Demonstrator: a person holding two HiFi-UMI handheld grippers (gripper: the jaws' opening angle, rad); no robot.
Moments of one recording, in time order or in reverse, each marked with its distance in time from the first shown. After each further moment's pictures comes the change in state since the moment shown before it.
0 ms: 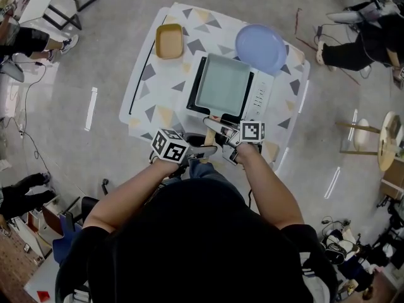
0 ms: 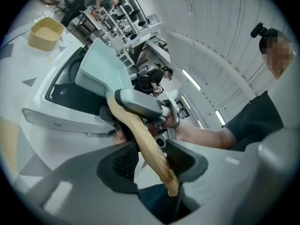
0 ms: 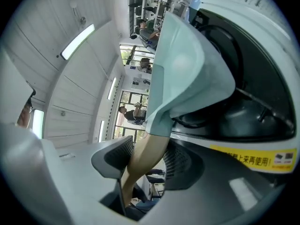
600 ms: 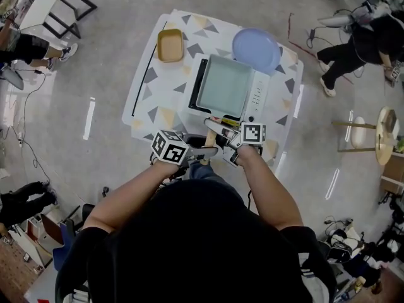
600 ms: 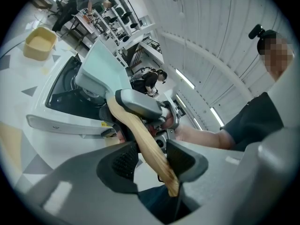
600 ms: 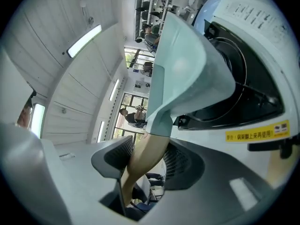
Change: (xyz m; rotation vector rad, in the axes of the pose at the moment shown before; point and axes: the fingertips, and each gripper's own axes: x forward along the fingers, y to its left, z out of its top) left arm -0.018 -0.031 -0.002 0.069 -0.013 -0.041; right arm -0.006 0.027 -0.011 -0.058 -0.045 -0.052
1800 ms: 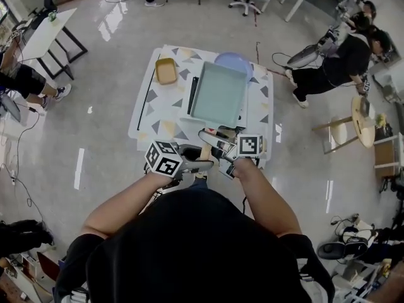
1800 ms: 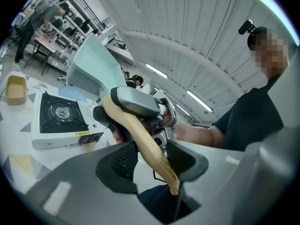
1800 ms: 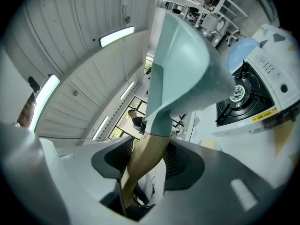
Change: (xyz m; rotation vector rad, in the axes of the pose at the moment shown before) left arm -0.074 -0.145 -0.033 0.342 0.045 -0.135; right arm -0.012 0.163 -0.070 -0.274 -0.139 0.005
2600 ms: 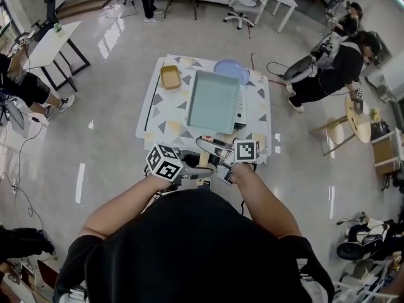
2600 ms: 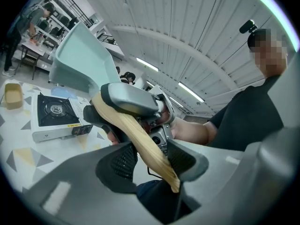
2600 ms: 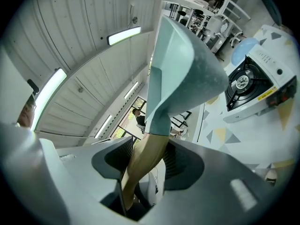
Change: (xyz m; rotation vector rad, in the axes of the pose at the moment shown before) left arm -0.029 -0.077 -0.044 0.084 0.079 -0.058; right arm 0.004 0.068 -0.065 -0.035 -0.021 0.022
